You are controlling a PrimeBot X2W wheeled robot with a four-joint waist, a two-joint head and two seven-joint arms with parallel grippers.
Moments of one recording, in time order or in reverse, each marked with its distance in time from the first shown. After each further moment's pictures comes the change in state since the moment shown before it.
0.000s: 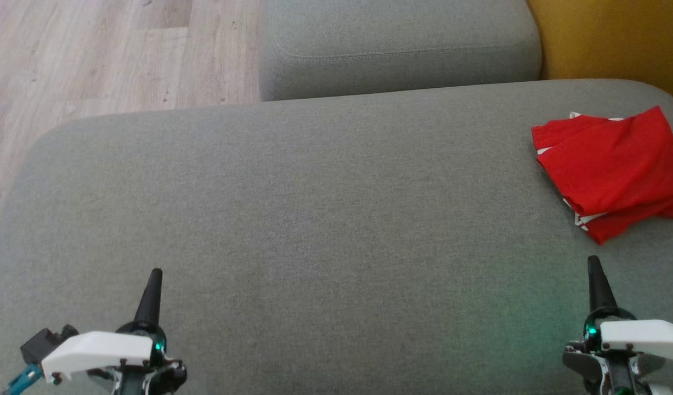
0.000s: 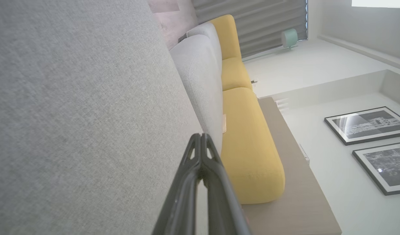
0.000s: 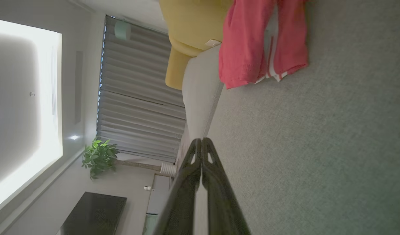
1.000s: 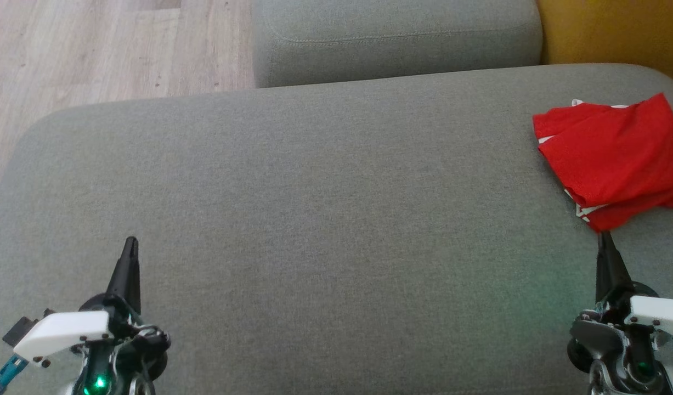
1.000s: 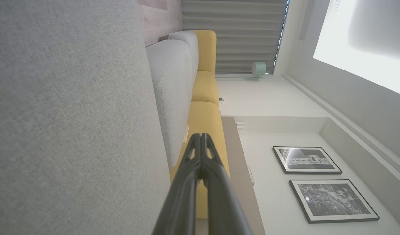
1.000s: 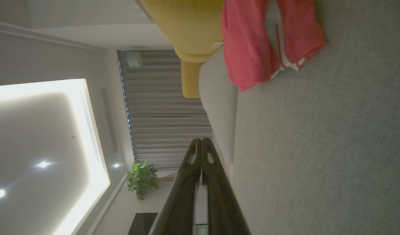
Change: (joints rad) left arm -0.095 -0.003 0.084 0.034 -0.320 -0.052 0.078; right arm -0.080 0.007 -0.052 0.006 0.303 0.000 0.076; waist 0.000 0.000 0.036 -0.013
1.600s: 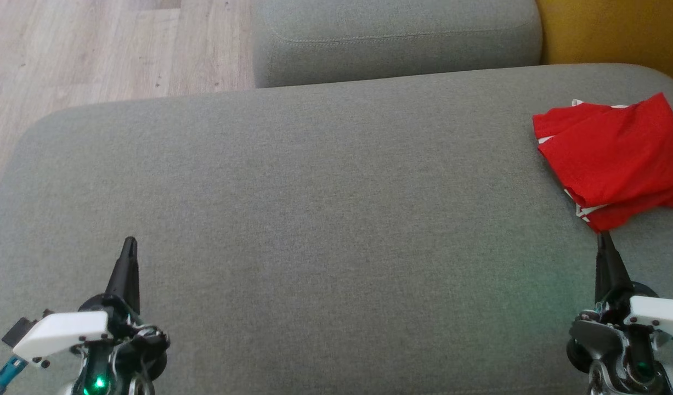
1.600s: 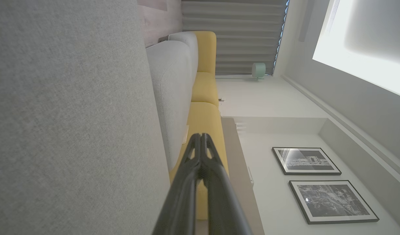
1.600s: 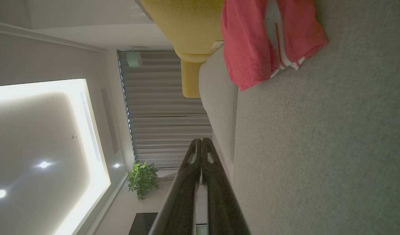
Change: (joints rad) left arm 0.000 -0.003 0.006 0.000 0.000 0.000 0.002; right arm 0.000 0.002 -0.003 0.000 0.000 0.000 0.004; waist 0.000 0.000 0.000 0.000
